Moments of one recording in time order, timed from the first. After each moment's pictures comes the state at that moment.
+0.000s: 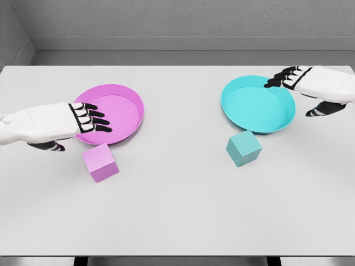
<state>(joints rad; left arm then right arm) -0.57 1.15 -0.70 -1.76 -0.39 -0.61 -0.30 -0.56 -0.95 0.40 -1.51 0.29 -0.61 0.55</state>
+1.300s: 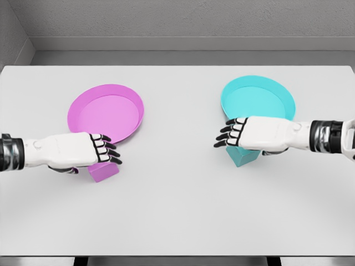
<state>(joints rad) -0.51 1.05 -0.76 -1.76 -0.53 -0.61 -0.38 -0.53 -0.86 0.61 -1.74 0.51 -0.61 0.61</state>
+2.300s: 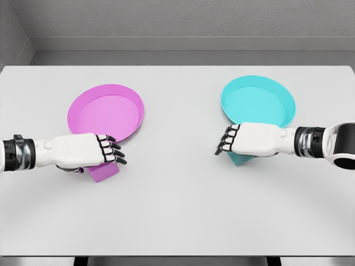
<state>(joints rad) -0.52 0.99 -0.77 -1.71 -0.60 -0.61 -0.38 -0.51 -0.78 0.62 -1.70 0.66 -0.61 0.61</state>
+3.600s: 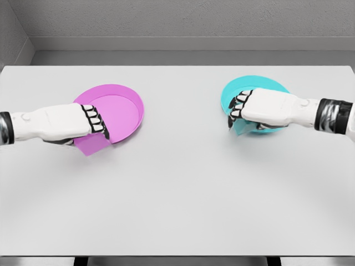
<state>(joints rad) -0.62 1.04 -0.72 -1.67 -0.47 -0.61 -0.38 -0.55 -0.76 0.44 -1.66 0.50 -0.61 0.61</state>
